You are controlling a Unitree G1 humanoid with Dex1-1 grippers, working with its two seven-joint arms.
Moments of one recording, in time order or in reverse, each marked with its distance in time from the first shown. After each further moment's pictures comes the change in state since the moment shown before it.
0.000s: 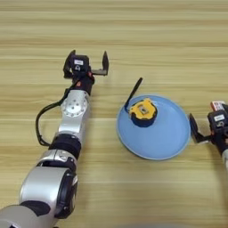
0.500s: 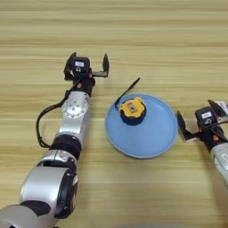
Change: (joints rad) left arm -0.001 -0.002 -0.001 0.022 0.002 -0.004 0.002; right arm -0.022 0.024 0.024 0.005 -0.008 -0.001 0.002
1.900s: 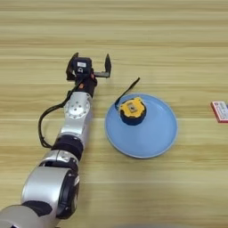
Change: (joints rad) left arm 0.000 -0.011 -0.002 0.002 0.003 -0.006 0.001; right arm -0.123 -0.168 -0.365 0.353 0.245 -0.065 0.084
